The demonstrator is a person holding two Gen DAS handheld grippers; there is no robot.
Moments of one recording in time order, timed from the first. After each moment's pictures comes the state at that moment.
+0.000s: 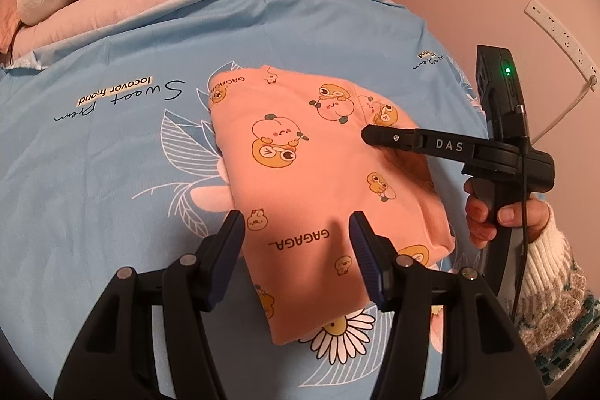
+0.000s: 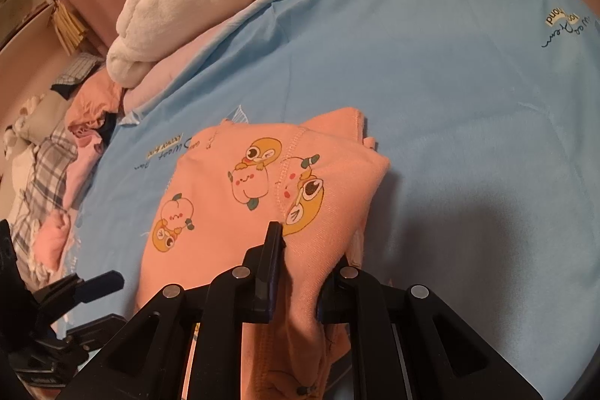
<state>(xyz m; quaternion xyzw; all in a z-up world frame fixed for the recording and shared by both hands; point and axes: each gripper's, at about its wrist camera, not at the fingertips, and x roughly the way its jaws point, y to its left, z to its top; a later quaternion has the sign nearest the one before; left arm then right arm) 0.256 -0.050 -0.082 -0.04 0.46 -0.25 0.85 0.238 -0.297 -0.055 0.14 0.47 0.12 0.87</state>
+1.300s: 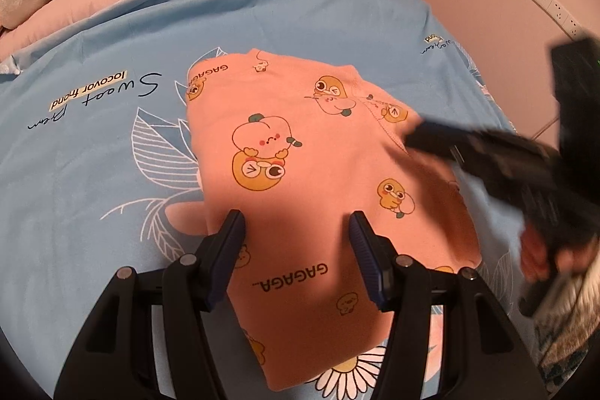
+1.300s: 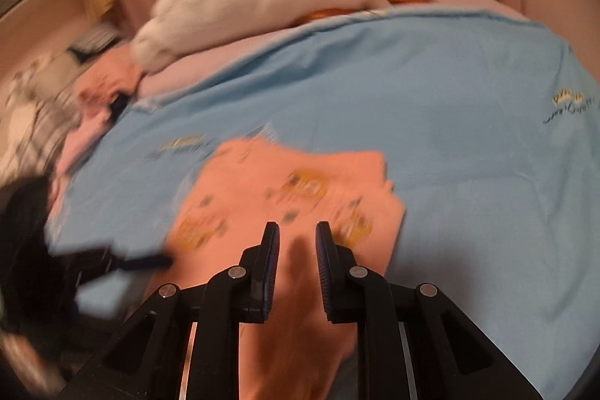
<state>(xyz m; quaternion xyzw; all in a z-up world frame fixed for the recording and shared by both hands) 0.280 -0.068 -0.104 -0.03 0.48 -0.26 0.84 0.209 -0.269 -0.026 0.02 0.42 0.15 0.89</state>
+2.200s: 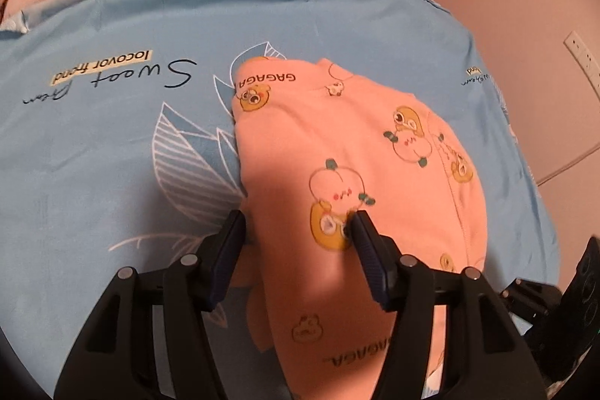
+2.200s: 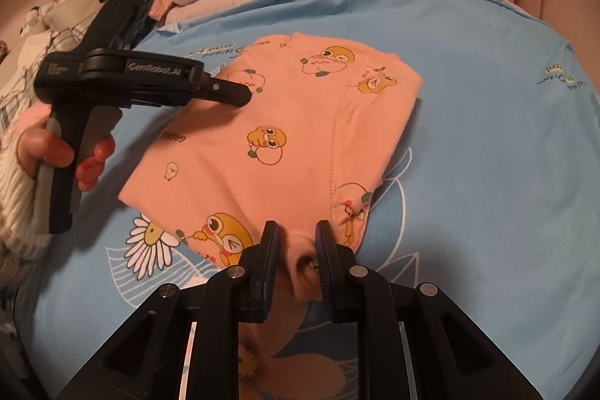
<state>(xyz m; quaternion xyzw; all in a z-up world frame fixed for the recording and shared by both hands) 0.329 -0.048 -0.121 -0.09 0.50 -0.22 0.83 0.143 -0.263 -0.069 -0.04 0.45 0.16 0.88</state>
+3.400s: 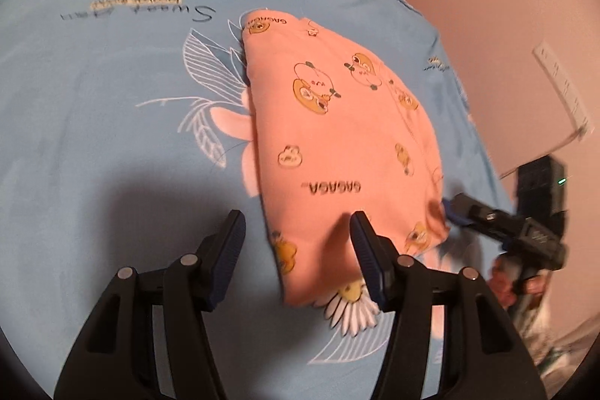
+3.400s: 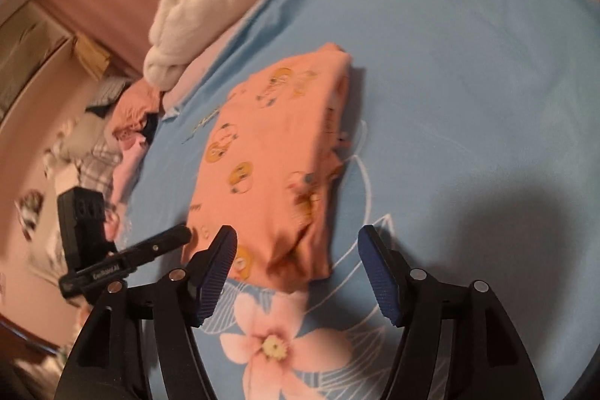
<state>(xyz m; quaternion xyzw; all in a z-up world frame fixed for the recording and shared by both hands) 0.249 -0.010 -0.130 -0.17 0.50 -0.27 0.80 0.150 -0.334 -0.072 0.24 0.46 0.17 0.84</state>
